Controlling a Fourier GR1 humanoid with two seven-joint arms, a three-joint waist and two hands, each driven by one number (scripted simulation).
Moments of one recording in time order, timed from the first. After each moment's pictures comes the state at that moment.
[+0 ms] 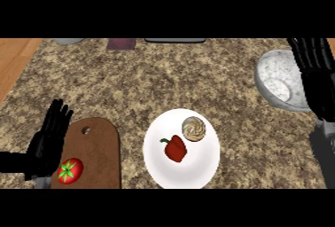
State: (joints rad) left arm 0.05 0.32 -0.08 -1.48 0.41 0.17 -0.17; right arm -0.37 -0.39 -0.04 -1.56 -0.21 0.03 -0.17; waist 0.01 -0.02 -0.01
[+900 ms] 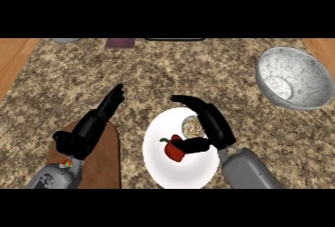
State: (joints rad) left arm -0.17 0.32 -0.35 -1.56 0.22 0.06 0.01; right arm -0.36 -0.13 0.48 -1.35 0.37 -0.20 -0.03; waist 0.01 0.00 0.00
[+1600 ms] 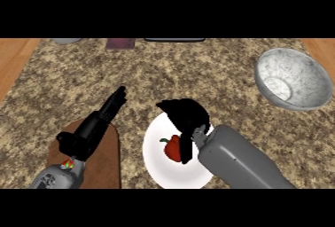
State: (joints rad) left arm -0.16 0.31 -0.35 -1.55 0.21 0.04 0.01; right arm -0.68 -0.14 0.66 -1.32 0.48 0.43 0.61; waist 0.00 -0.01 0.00
